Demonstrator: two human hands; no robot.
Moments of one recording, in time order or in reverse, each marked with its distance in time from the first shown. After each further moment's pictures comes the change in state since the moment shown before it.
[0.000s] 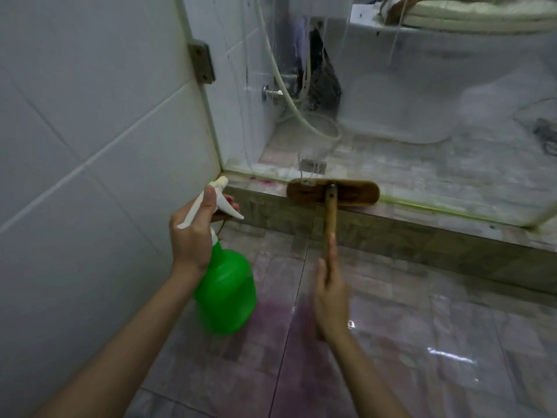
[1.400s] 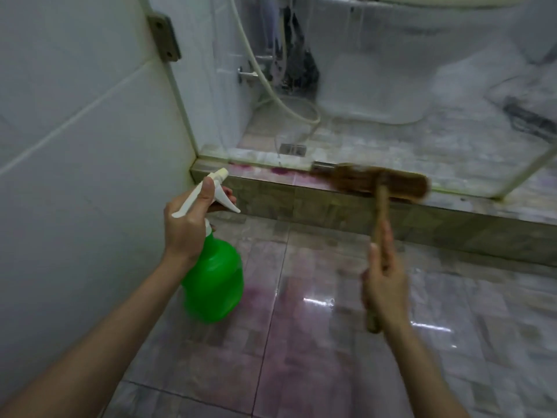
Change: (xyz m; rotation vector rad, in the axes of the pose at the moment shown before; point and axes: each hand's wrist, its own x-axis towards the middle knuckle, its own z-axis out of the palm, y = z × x) left_hand -0.007 -0.015 0.015 -0.046 -0.166 -0.023; right_hand 0.006 0.031 -0.101 0.108 0.186 0.138
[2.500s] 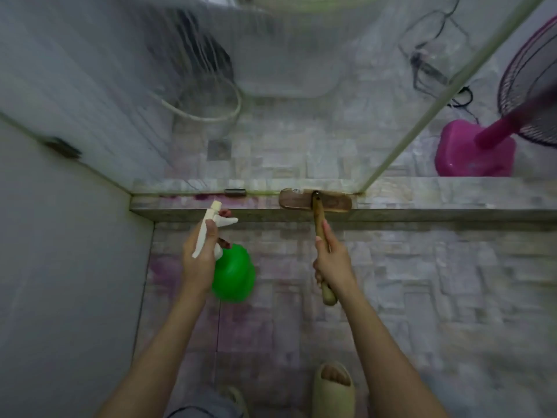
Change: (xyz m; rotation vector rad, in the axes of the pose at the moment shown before) left_hand -0.022 0.184 0.162 0.259 -0.263 -0.332; right_hand 0.083 -0.149 -0.161 -0.027 -0.303 0.658
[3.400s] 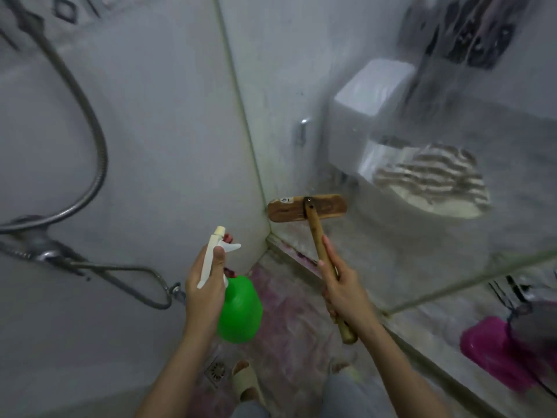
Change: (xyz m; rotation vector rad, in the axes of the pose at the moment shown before) left_hand -0.222 0.509 -0.176 -0.167 0.778 -0.122; right_hand -0.320 -0.425 -0.128 -0.264 -0.641 -0.629
